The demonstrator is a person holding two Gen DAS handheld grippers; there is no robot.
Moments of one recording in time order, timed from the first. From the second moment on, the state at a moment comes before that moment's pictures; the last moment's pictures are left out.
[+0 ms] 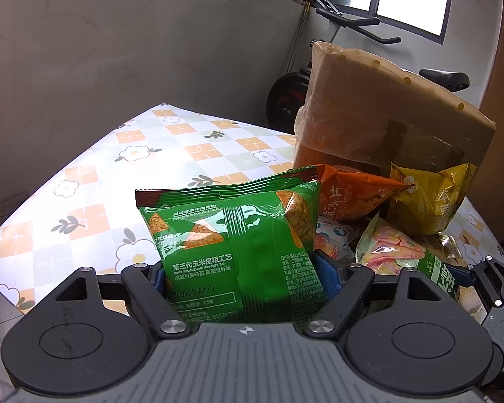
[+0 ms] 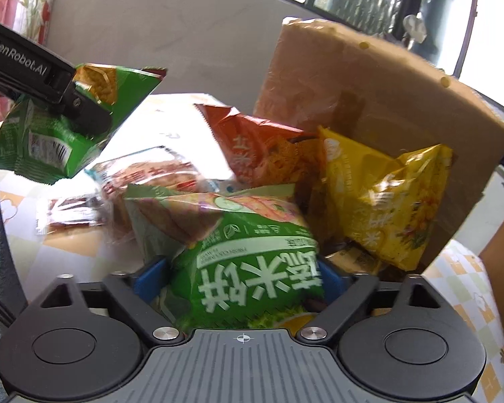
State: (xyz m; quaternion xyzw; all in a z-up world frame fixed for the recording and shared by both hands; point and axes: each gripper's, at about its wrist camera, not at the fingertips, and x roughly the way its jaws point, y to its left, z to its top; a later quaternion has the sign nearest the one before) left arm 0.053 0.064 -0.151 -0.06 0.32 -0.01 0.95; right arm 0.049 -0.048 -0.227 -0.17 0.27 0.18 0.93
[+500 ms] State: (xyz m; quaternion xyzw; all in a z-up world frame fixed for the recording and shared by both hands) left arm 0.049 0.065 -0.150 -0.06 0.31 -0.01 0.95; right arm 0.029 -0.076 -0.208 -0.10 0.24 0.19 0.95
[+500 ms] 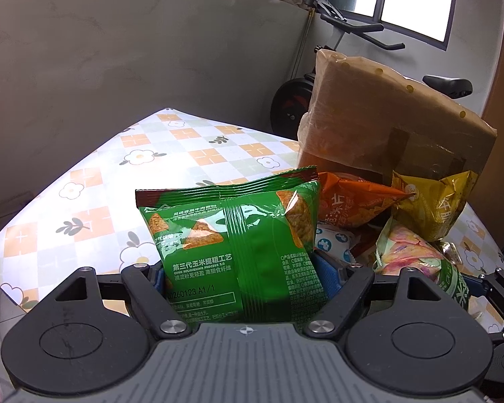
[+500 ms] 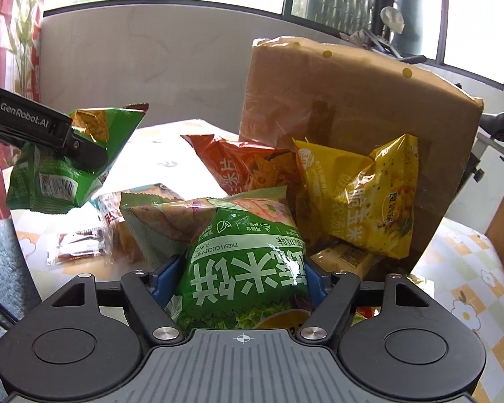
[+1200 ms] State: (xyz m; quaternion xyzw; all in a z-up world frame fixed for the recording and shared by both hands) left arm 0.039 0.068 -0.113 -0.02 0.25 -0.05 0.97; right arm 0.012 -0.108 -0.150 -0.02 0.18 0.17 0.97
